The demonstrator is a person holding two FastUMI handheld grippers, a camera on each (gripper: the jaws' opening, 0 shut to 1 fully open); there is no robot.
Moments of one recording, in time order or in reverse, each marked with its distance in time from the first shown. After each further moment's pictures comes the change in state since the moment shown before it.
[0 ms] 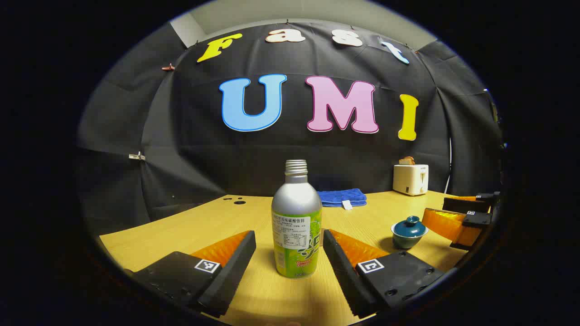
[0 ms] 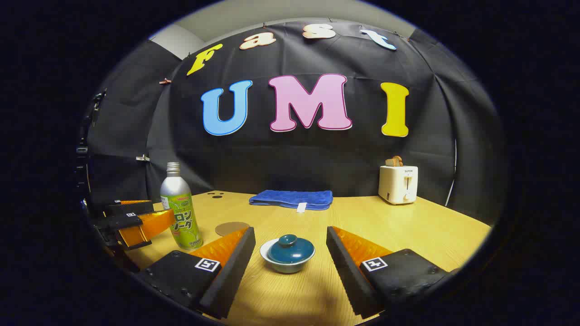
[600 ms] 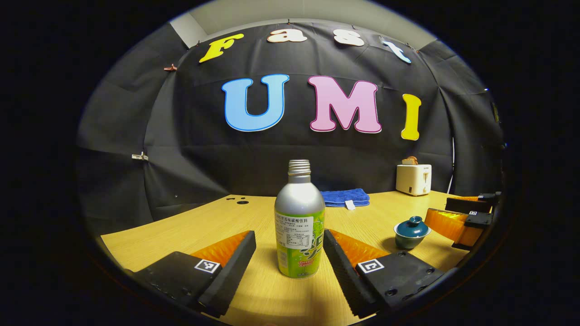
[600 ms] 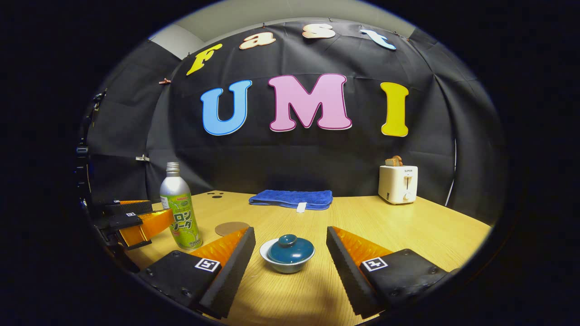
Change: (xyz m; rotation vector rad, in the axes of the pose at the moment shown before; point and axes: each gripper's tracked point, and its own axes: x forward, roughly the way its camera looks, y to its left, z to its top) left arm 0.002 0.002 0.000 -0.001 -0.001 0.014; right arm 0.001 -0.001 -0.001 0.001 -0.003 -0.002
